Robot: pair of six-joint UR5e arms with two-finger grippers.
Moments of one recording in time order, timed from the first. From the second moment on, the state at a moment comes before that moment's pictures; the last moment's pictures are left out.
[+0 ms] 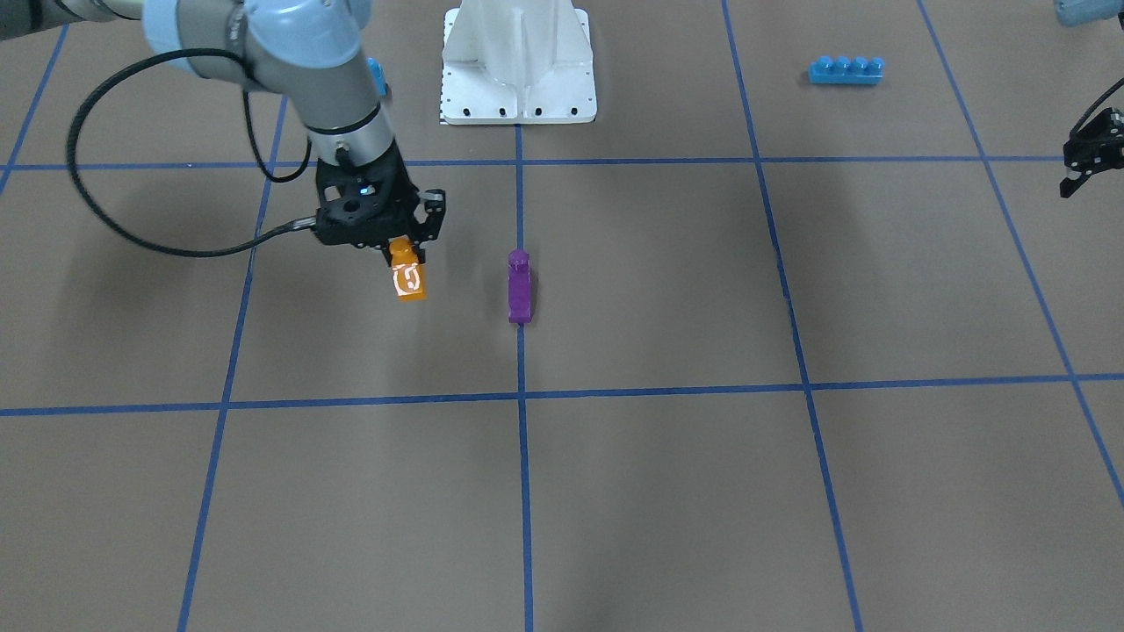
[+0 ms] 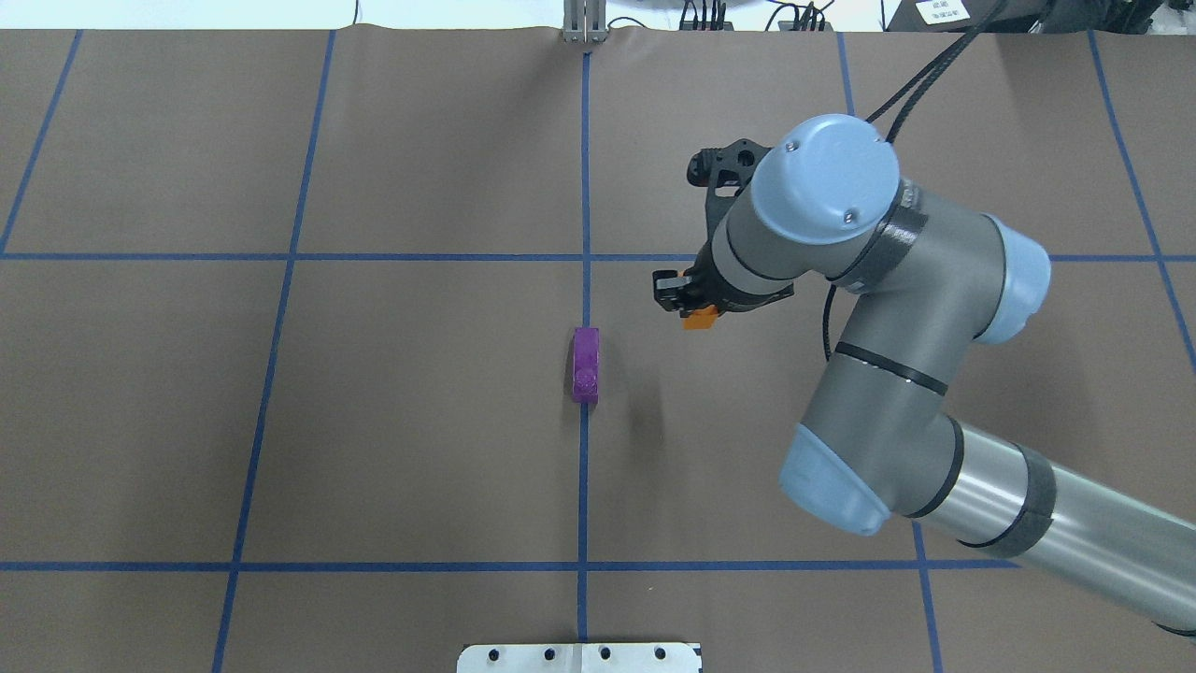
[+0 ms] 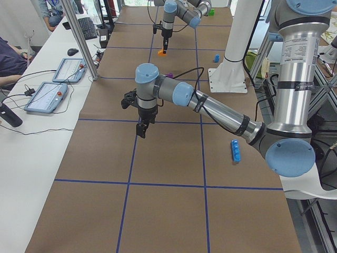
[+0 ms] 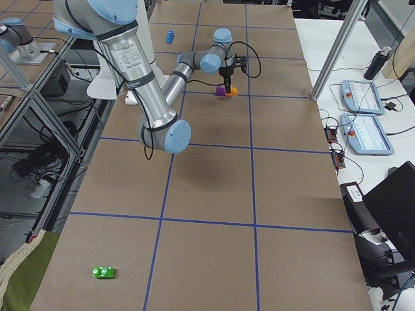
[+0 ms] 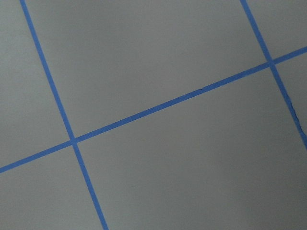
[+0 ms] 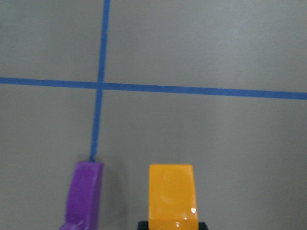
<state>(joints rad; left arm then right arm) -1.39 -1.58 -2.01 -1.40 -2.25 0.05 0.58 -0.94 1.85 -1.62 1.85 1.14</state>
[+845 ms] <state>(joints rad) -1.41 -1.55 -2.02 -1.40 -2.26 0.06 0.45 -0.75 1.61 -1.63 1.79 1.28</state>
